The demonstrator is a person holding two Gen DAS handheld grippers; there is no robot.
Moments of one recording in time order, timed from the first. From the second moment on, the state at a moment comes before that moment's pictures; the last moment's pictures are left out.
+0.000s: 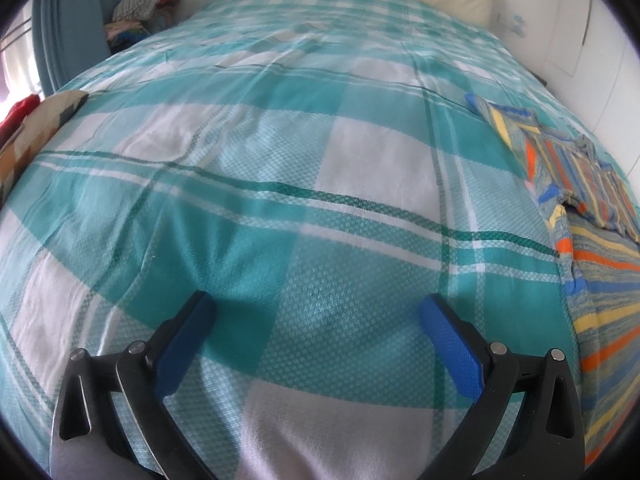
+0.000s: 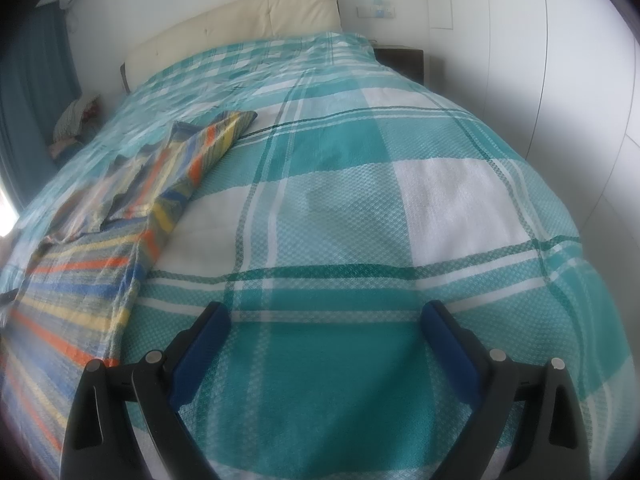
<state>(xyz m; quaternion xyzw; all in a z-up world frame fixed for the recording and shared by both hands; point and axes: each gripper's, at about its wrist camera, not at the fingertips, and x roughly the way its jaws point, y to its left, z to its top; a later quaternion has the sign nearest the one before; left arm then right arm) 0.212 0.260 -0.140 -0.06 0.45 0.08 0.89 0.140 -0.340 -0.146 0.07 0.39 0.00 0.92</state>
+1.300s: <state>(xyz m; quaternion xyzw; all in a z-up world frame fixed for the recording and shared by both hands) 0.214 0.258 -0.142 -0.05 0.45 0.08 0.89 0.139 -0.341 -0.146 0.07 0.39 0.01 0.92</state>
